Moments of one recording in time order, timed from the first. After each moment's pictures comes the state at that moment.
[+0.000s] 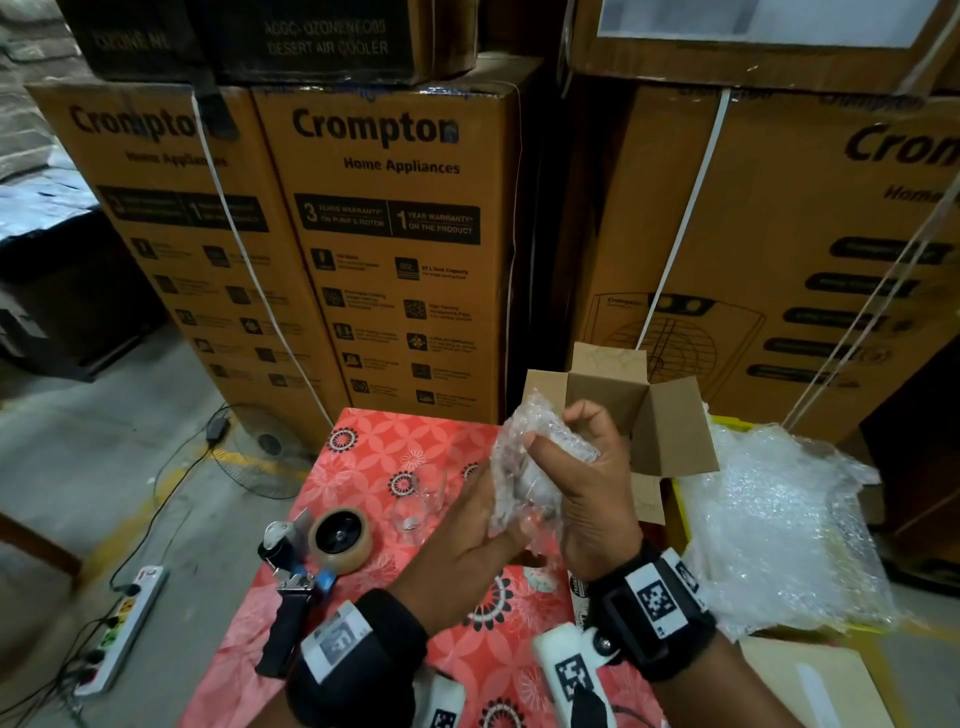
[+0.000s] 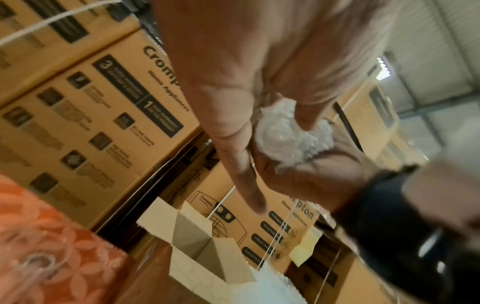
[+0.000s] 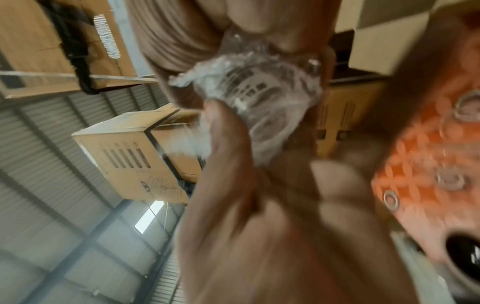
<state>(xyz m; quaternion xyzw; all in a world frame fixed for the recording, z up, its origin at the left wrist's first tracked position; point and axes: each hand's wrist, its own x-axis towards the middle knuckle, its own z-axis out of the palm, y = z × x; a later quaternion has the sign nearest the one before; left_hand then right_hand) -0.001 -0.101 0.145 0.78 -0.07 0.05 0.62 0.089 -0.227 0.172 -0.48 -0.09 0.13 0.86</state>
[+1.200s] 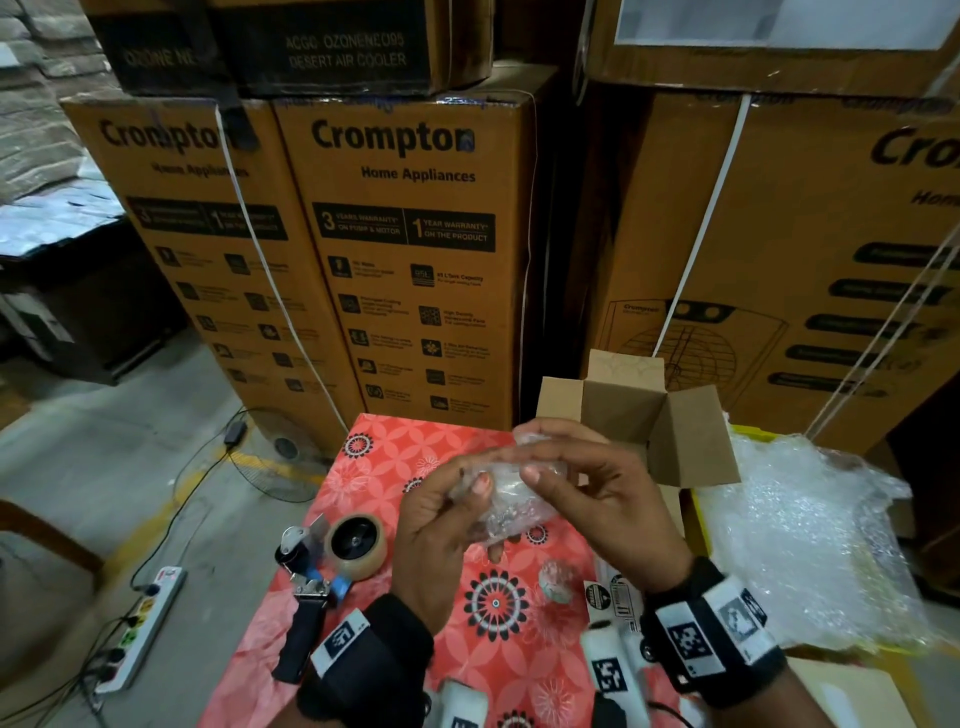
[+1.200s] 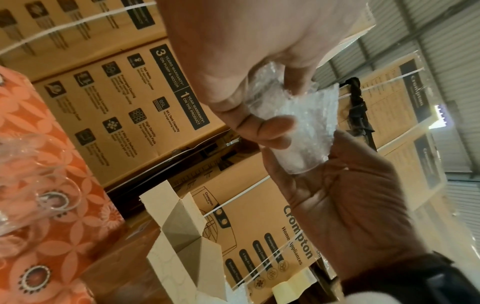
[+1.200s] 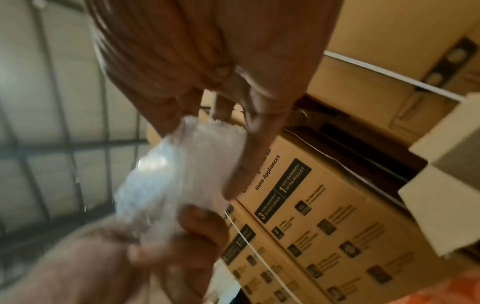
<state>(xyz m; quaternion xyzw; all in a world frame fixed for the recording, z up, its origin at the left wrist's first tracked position) 0.002 -0.088 0.139 0.57 0.04 0.22 0.79 0.100 -0.246 0.177 -0.66 -0.38 0.06 0.64</state>
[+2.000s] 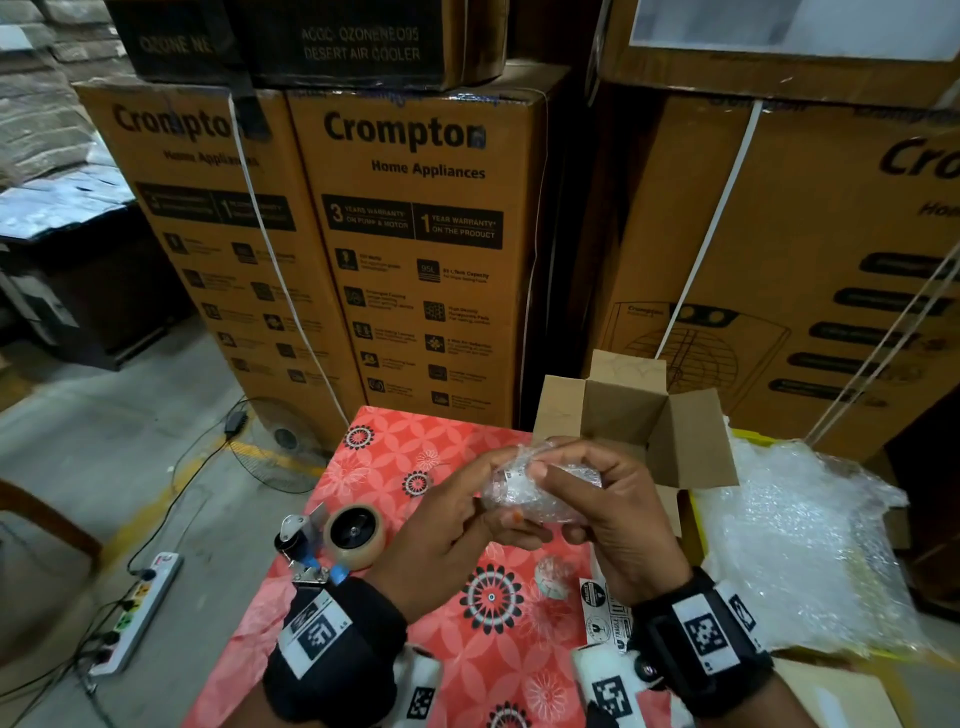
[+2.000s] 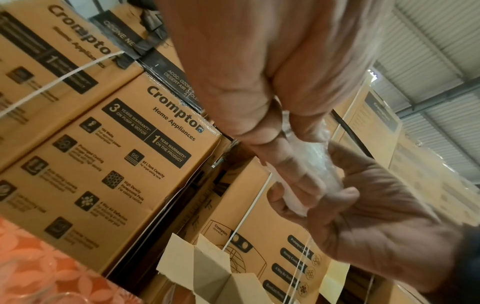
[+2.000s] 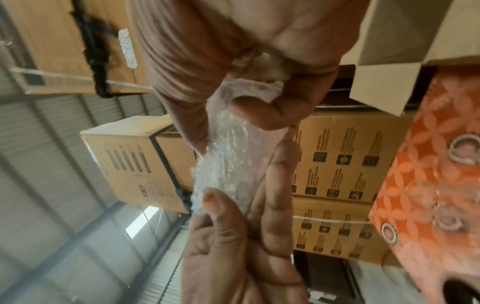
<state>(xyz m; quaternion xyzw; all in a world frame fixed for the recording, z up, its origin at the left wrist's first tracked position) -0.009 -0.073 0.149 0.72 -0.10 0.07 0.68 0.087 -0.247 0.167 -0.60 -0.17 0.19 0.76</state>
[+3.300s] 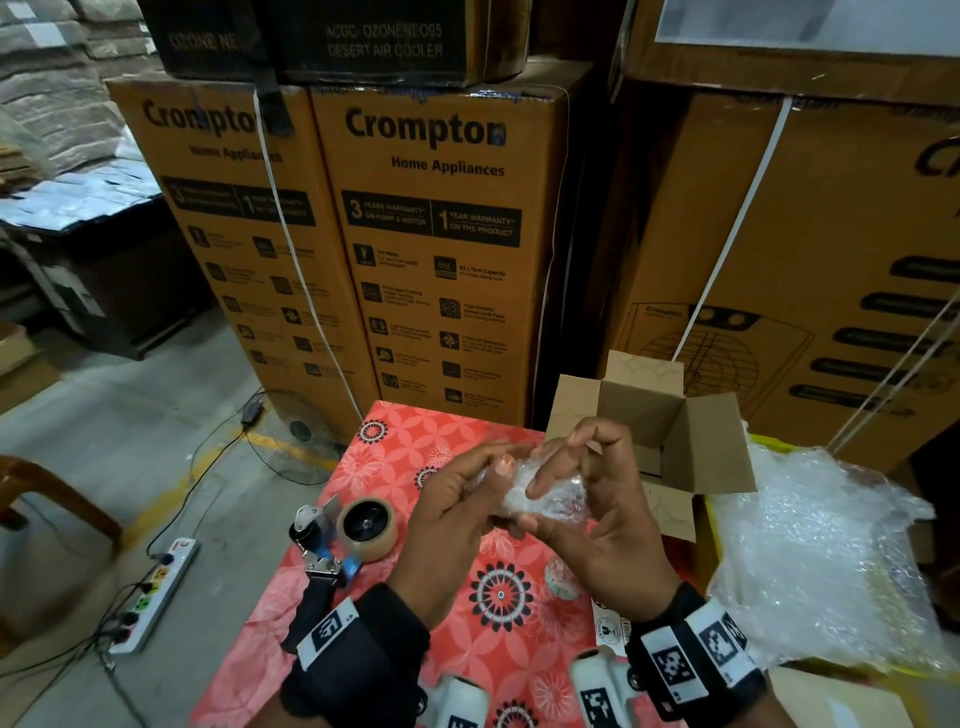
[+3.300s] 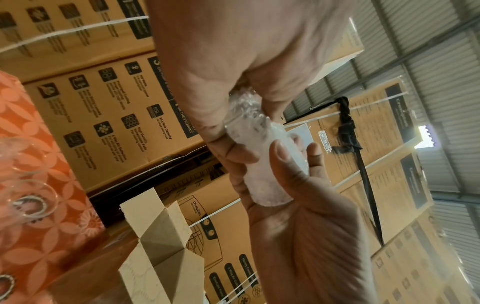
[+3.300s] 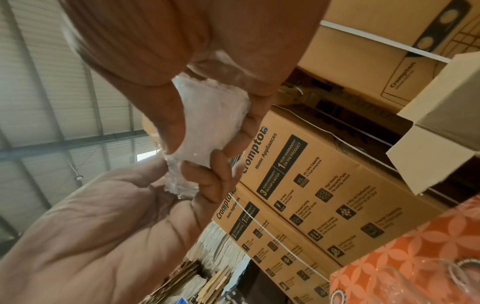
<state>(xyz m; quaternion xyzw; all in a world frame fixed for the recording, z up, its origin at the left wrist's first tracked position) -0.009 -0.089 0.155 0.61 0.07 0.16 0.77 0.079 -0.240 0.158 -0.56 -0.42 0.06 0.71</state>
